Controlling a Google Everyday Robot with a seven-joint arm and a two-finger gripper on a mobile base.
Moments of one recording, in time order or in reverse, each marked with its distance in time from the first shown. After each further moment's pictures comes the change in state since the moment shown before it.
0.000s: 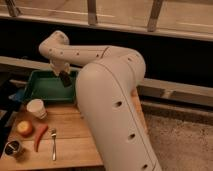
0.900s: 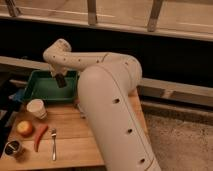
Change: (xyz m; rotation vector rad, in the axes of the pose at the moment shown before) arm -0.018 0.029 0.047 -0.139 -0.104 0.001
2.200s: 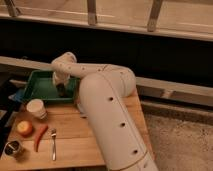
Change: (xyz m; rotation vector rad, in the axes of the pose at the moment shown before) arm 0.049 -0.017 0.077 -0.062 0.097 0.068
